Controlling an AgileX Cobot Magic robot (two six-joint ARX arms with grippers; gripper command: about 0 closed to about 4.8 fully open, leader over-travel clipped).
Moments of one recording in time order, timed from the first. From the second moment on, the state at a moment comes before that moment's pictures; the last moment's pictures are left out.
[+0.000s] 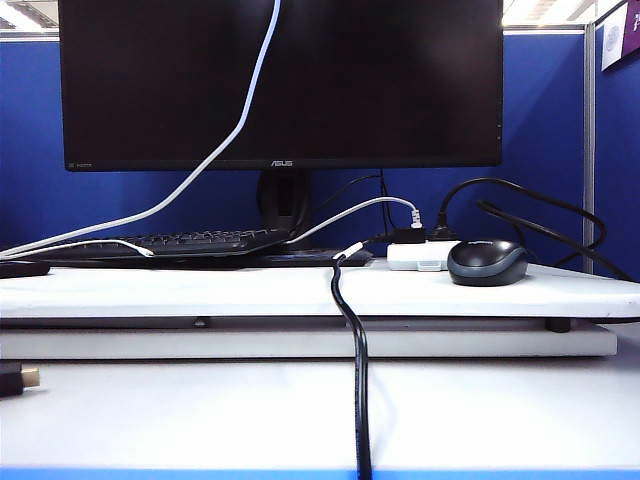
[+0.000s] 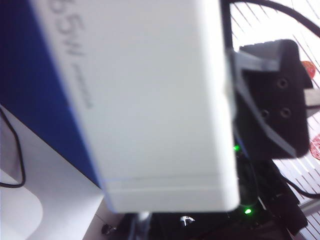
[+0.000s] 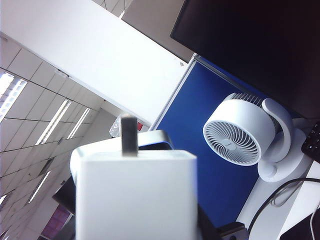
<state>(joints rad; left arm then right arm) -0.39 1.53 1.78 -0.37 1.12 -0.62 0.54 1.46 1.65 0.03 -0.52 1.10</state>
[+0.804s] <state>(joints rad) -0.39 1.53 1.78 -0.27 1.12 -0.69 0.51 1.46 1.65 0.03 -0.52 1.10</state>
